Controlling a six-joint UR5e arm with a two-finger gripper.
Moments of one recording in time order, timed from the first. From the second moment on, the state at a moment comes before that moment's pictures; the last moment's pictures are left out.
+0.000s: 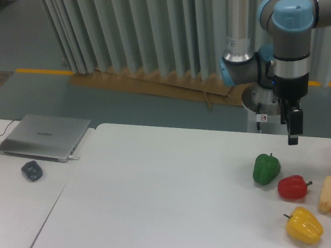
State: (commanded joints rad) arm 2.44 -1.58 -1.60 -1.34 1.58 1.69
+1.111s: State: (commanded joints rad) arm 2.40 -1.60 -1.68 -1.34 1.52 1.78
